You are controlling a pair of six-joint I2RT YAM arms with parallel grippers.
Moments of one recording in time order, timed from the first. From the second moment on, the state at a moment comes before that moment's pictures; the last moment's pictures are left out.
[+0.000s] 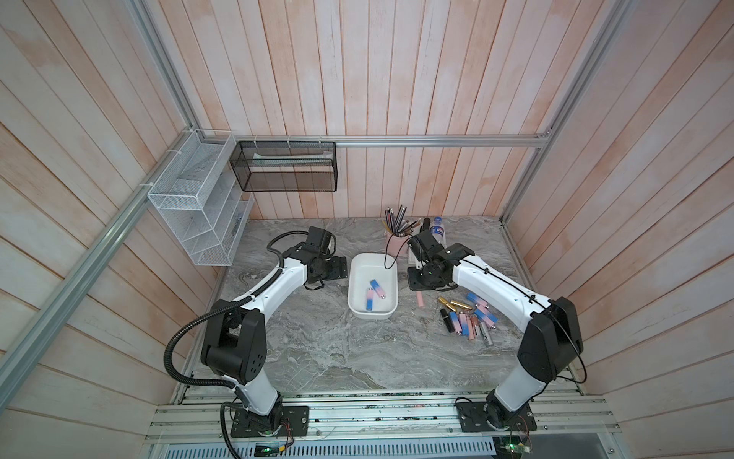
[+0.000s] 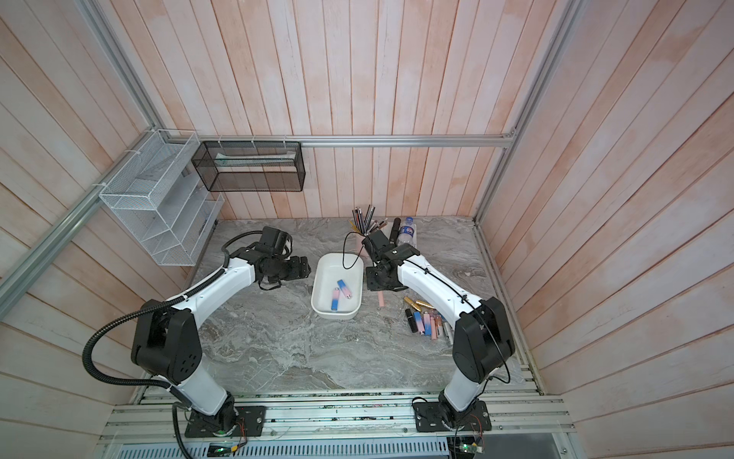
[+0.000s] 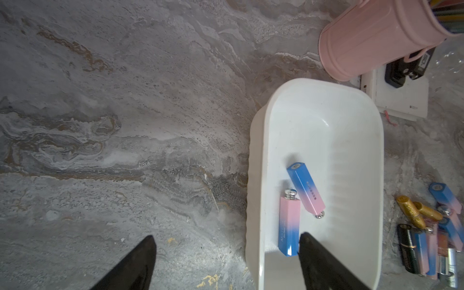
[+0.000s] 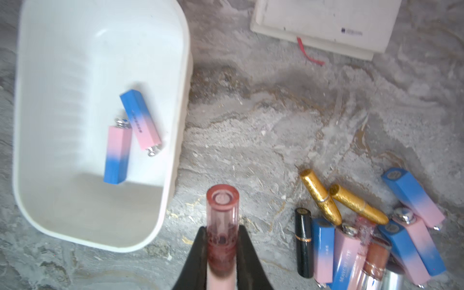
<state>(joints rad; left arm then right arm) -0.33 1.68 1.31 -0.63 0.11 -0.38 0.61 1.73 1.49 -0.94 0.10 0.44</state>
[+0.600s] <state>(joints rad) -0.29 1.48 1.15 -0.67 0.10 -0.38 0.75 2.27 2.02 -0.95 0.05 0.34</state>
